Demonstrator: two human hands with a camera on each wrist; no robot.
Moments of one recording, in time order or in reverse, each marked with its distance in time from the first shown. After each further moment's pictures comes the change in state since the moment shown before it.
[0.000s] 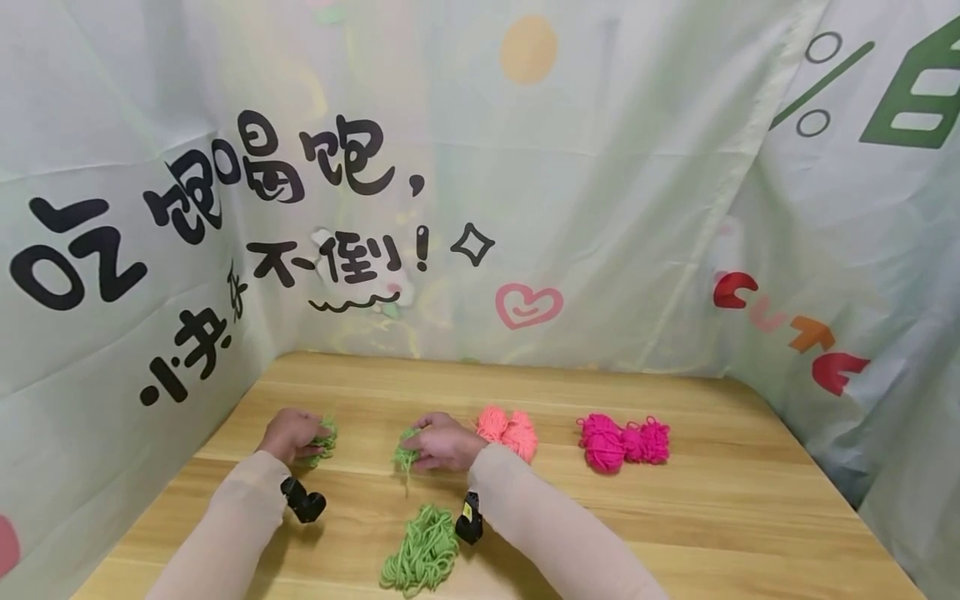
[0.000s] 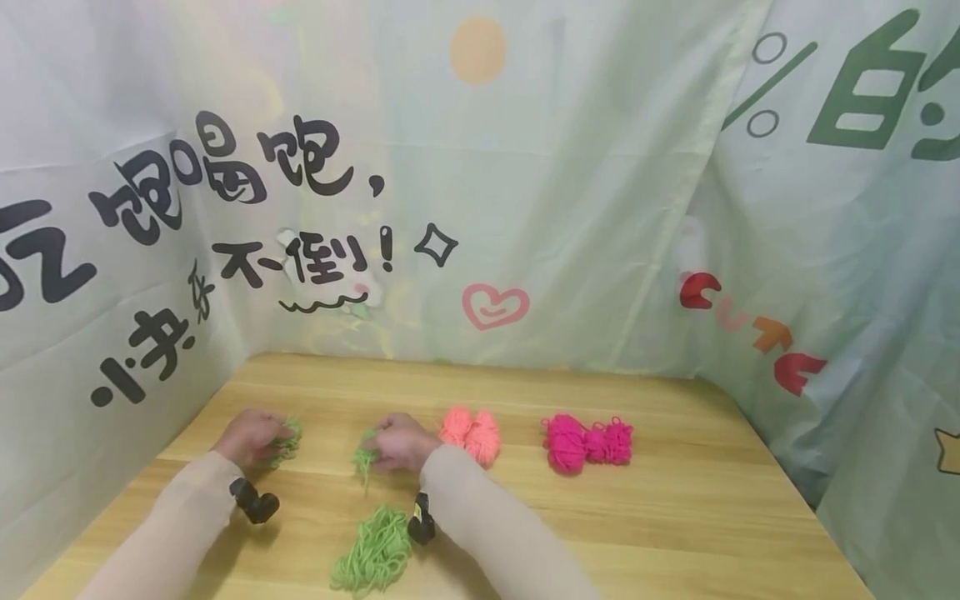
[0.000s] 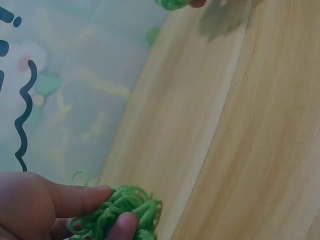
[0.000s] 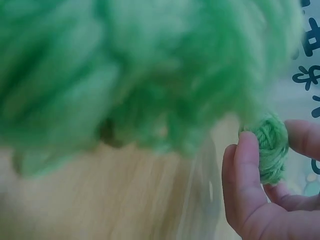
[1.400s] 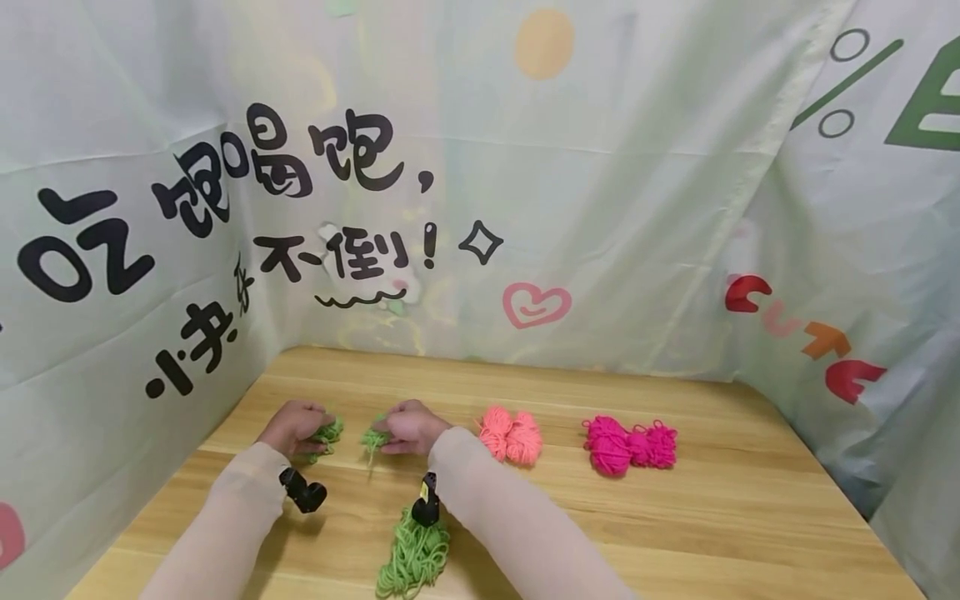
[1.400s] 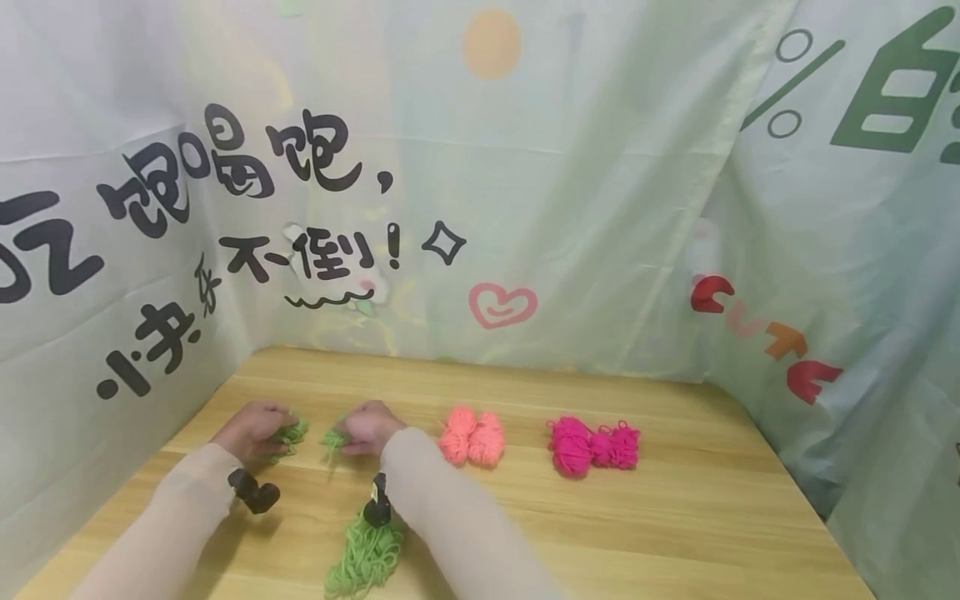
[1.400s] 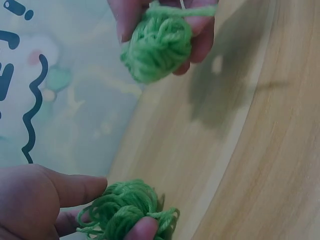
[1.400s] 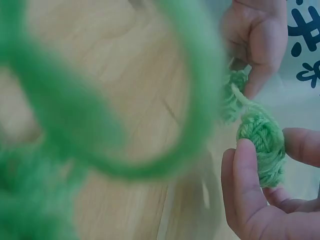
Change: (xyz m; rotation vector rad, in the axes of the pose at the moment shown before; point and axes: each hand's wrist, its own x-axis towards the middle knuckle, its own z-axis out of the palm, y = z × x) left_hand 0.004 0.006 -0.003 -0.019 -0.034 -0.039; right_hand 0.042 -0.019 0.040 0.038 0.099 0.049
